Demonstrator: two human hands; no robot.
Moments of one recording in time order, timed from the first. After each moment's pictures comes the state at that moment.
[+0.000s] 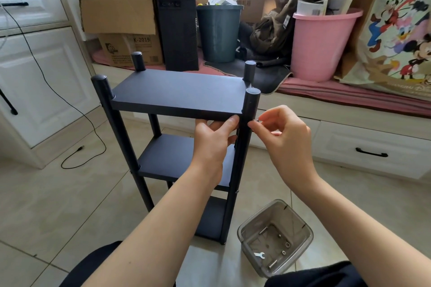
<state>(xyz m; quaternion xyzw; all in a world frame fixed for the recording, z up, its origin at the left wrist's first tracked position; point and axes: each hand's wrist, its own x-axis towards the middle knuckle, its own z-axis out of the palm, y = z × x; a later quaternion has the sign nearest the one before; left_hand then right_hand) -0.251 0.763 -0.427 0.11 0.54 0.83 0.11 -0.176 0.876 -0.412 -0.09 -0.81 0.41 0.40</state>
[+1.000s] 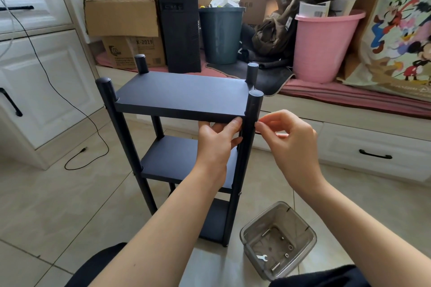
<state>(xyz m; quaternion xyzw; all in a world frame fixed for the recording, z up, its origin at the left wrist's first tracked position) -0.251 0.764 -0.428 0.11 0.53 0.83 0.12 -0.173 0.879 -0.412 -0.09 -0.82 0.40 0.40</state>
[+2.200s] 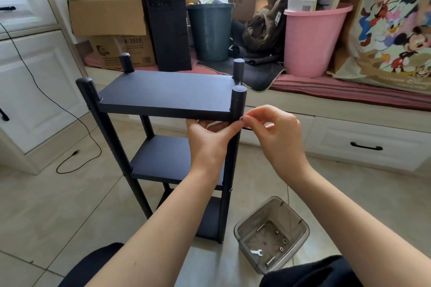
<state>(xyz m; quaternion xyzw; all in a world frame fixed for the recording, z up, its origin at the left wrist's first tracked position) -0.242 0.776 -0.432 0.12 0.57 0.81 0.03 -0.178 0.890 -0.411 -0.07 -0.82 0.42 0.37</state>
